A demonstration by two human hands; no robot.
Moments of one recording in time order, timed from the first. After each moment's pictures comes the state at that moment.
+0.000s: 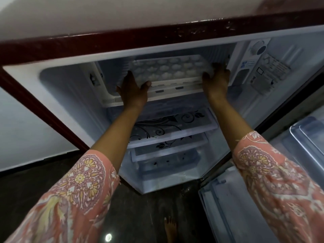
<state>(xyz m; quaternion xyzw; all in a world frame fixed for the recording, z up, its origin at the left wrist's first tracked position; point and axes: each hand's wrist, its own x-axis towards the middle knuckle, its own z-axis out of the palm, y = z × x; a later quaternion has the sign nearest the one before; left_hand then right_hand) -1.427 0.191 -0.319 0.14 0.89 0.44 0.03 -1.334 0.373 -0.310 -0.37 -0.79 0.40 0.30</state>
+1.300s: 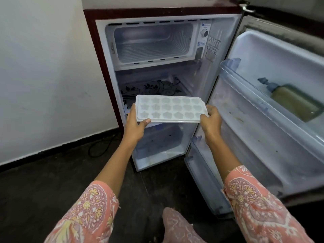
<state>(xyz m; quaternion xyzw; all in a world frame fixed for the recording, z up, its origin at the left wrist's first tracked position) -1.182 -0.008 -0.369 0.29 0.75 0.57 0.15 -1.041 0.169 -0.343 -0.46 -0.67 0.49 0.31</state>
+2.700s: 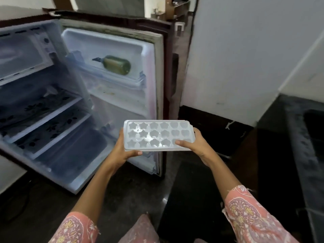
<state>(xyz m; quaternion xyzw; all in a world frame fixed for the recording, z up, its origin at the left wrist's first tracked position) -0.826 -0.002 -0.361 0.55 0.56 0.42 0.46 -0.571 0.053 -0.331 -0.48 -0.59 0.56 0.32</state>
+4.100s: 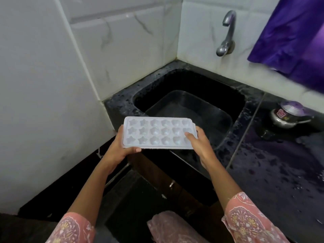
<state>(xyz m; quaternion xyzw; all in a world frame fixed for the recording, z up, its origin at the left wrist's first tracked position) -0.397 0.313 -0.371 0.76 0.12 0.05 0.64 -0.283 0.072 -0.348 -0.78 -0.01 0.18 0.59</state>
